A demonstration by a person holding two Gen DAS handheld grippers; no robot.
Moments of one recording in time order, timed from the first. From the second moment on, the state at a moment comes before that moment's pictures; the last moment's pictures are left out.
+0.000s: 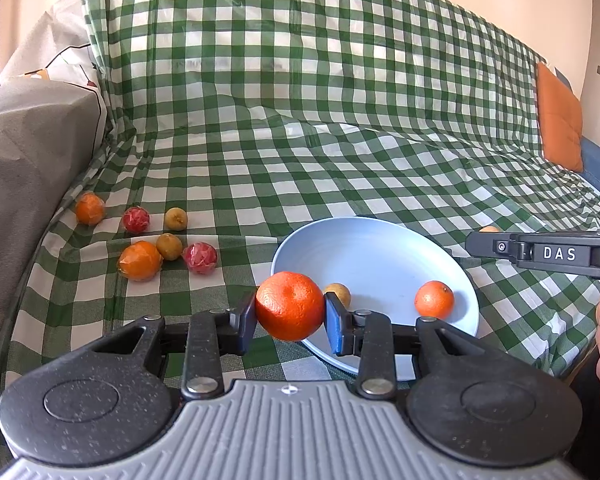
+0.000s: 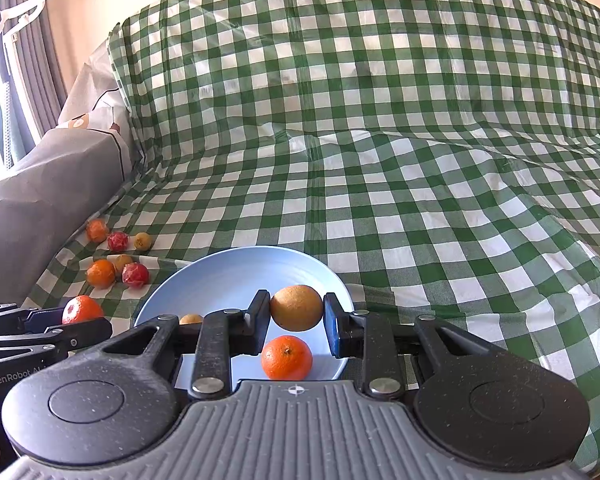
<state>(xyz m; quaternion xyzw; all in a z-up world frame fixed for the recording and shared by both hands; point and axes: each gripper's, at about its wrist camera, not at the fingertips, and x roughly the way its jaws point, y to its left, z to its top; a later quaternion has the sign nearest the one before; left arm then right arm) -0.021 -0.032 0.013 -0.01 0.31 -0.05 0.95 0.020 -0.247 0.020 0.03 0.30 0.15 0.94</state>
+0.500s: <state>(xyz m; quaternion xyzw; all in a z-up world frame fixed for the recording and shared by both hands) -0.022 -0.053 0.008 0.01 0.30 -0.12 0.95 0.020 -0.237 0.013 0.02 0.31 0.16 0.94</state>
